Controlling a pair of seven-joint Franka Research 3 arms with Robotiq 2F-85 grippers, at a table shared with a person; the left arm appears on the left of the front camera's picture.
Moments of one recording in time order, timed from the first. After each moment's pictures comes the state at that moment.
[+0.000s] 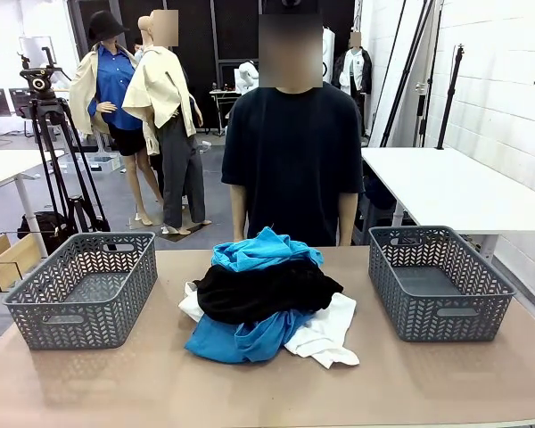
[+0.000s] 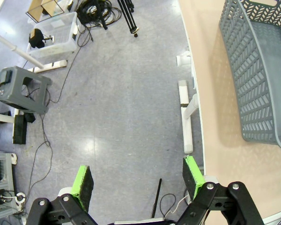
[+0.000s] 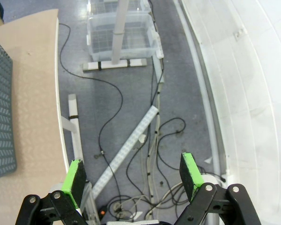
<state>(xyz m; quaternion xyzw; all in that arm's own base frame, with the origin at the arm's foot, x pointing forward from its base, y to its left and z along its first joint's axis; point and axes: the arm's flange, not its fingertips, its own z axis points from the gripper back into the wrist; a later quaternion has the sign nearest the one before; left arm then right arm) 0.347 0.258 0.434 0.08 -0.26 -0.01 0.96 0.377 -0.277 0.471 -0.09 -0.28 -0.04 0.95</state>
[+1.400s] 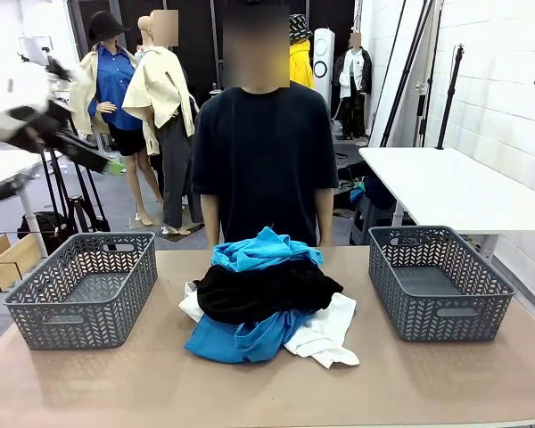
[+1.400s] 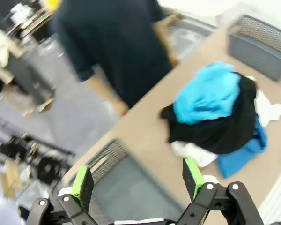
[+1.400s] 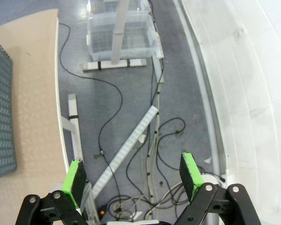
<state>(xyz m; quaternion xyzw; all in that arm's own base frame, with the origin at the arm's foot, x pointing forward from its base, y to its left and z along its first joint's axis) 0.379 -0.078 0.617 -0.03 -0.46 -0.37 0.81 0.378 -0.277 0.471 -0.09 -0.28 -0.04 0.95</state>
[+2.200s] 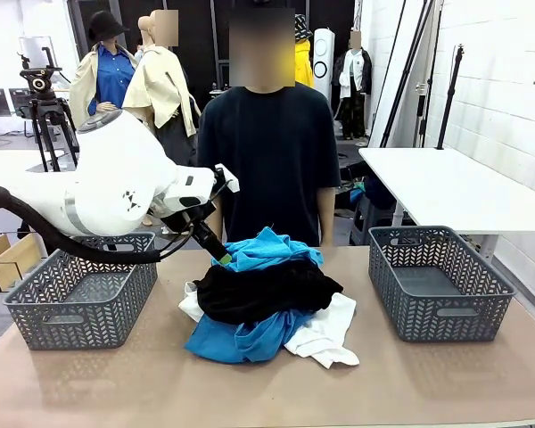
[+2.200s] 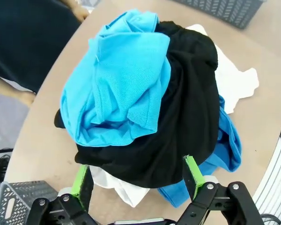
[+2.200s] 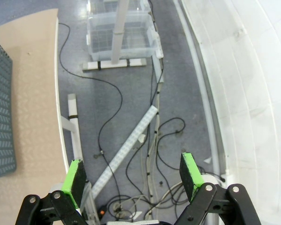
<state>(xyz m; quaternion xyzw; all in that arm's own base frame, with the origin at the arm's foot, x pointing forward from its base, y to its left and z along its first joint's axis) 0.442 -0.251 0.471 -0.05 -0.29 -0.46 0.84 0.378 -0.277 0.471 -0.09 -0.28 -0.04 0.95</state>
